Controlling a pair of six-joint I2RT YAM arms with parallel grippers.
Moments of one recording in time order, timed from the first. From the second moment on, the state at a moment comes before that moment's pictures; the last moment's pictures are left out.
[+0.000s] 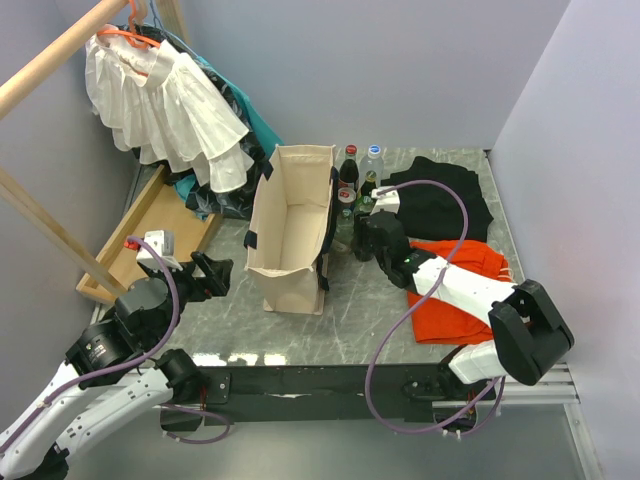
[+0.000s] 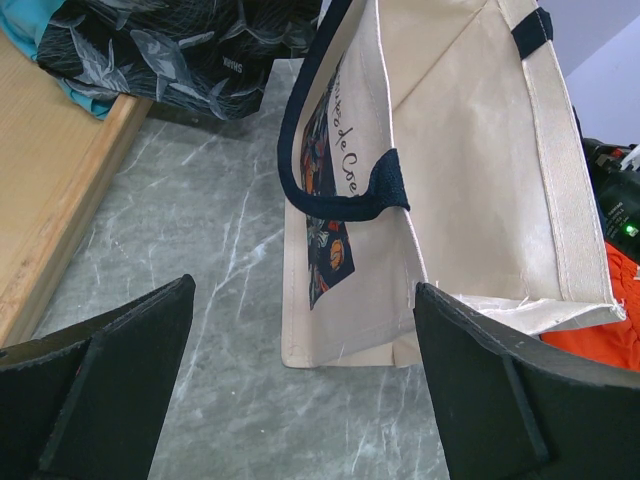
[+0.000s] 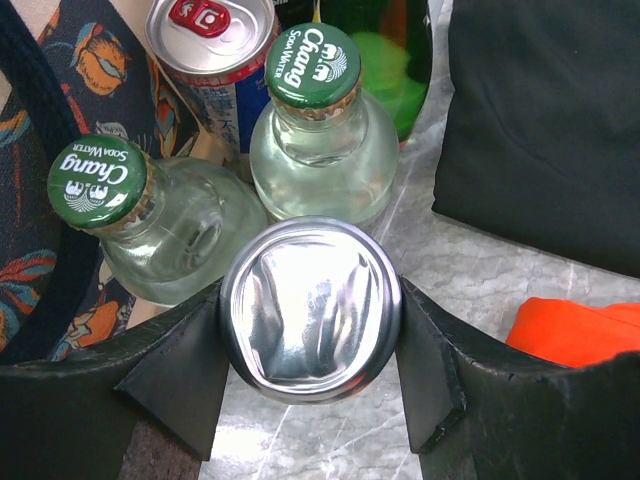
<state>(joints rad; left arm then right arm) -0.81 0.38 0.78 -0.66 -0.56 -0.57 0.62 1.38 0.74 0.14 0.44 0.28</state>
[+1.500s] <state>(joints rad) -0.81 0.39 0.78 -0.66 -0.57 -0.57 0.62 1.39 0.76 0.14 0.46 0.30</state>
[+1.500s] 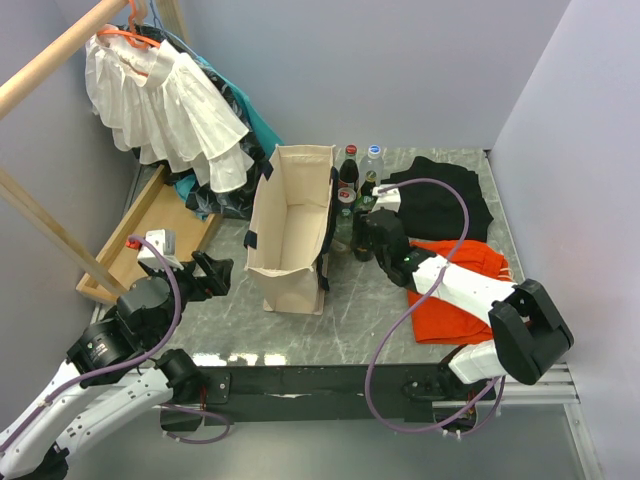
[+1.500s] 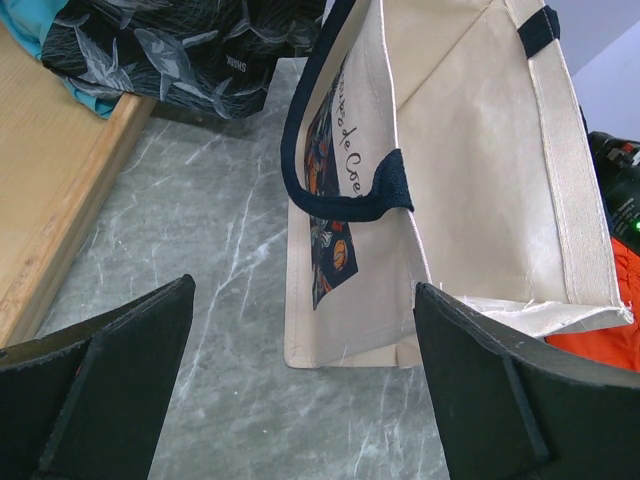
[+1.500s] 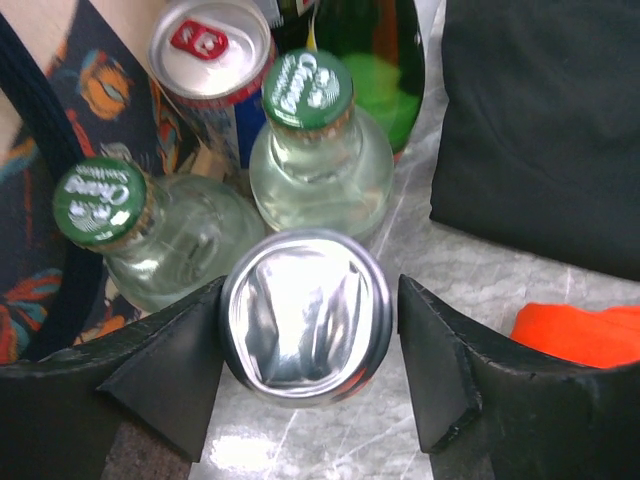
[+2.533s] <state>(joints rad) -0.81 0.40 0.78 -0.66 -0.57 -0.57 0.62 1.33 0.79 0.13 0.48 0.27</state>
